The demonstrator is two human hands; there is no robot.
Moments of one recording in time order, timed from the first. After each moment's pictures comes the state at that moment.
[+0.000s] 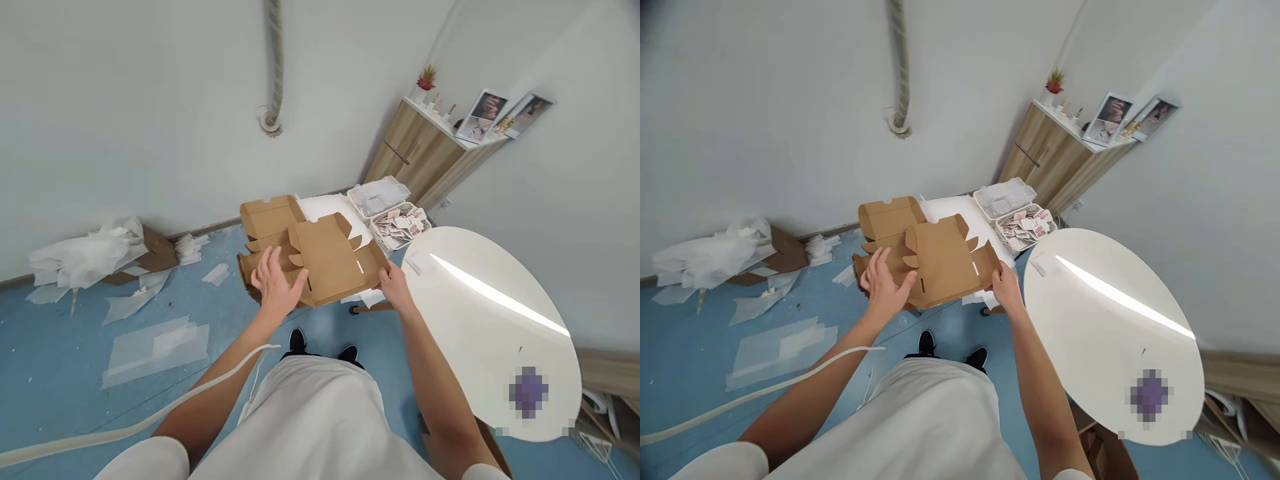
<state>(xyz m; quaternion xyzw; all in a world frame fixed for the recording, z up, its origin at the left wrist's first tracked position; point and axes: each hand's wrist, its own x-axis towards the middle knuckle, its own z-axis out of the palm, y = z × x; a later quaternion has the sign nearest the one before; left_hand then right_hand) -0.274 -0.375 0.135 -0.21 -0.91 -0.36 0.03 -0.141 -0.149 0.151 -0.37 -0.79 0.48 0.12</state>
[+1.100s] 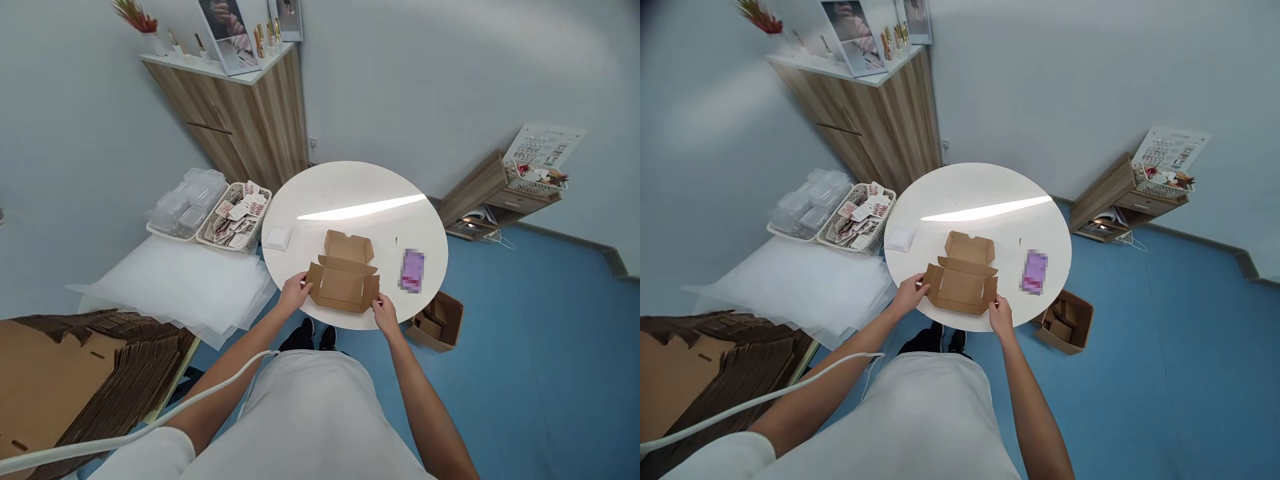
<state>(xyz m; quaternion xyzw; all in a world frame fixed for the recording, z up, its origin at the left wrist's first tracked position) -0.035 -0.051 0.043 -0.56 -0.69 -0.25 -0.38 0.239 -0.058 0.017 -0.69 -0.52 0.42 0.28</state>
